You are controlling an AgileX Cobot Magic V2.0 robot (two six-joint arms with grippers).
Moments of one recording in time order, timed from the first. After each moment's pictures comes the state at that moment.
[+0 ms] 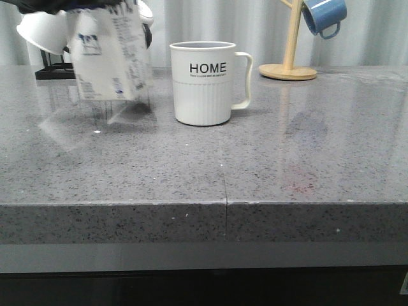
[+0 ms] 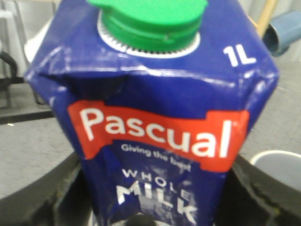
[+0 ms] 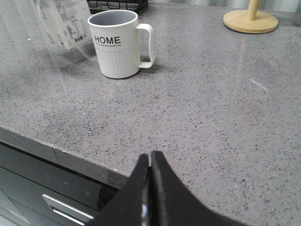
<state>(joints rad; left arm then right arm) -0.47 1.50 -0.91 -0.16 -0.35 -0.04 0.43 0.16 -0.33 0.02 0.48 0.06</state>
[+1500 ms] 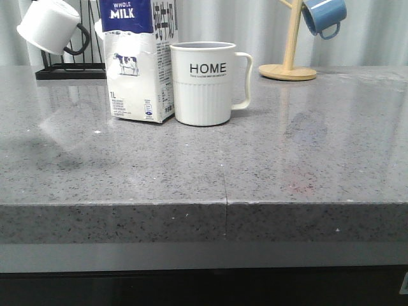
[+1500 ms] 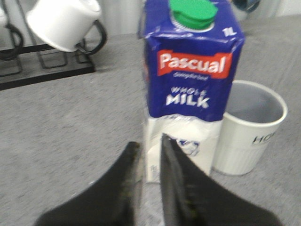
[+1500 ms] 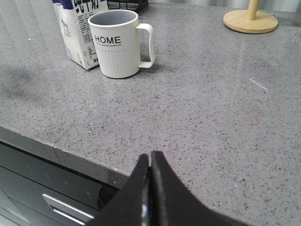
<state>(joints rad) -0.45 1.12 -0.76 -0.12 0.01 0.03 0.43 0.16 -0.33 0.02 0.49 0.06</state>
